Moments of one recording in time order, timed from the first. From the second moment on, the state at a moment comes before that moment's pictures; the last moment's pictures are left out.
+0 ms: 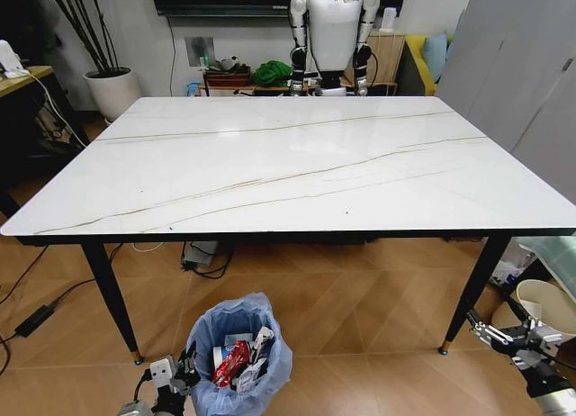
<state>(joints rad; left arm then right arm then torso) 1.83 -1.32 -0.50 -2.01 -0.55 0.03 -0.16 -1.76 1.29 1.09 1.81 0.63 0.26 -0.62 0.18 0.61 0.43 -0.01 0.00</state>
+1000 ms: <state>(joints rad) 1.90 -1.32 -0.50 -2.12 -0.53 0.03 -0.16 -1.76 1.29 1.09 1.81 0.63 0.26 -0.62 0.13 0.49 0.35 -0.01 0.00</state>
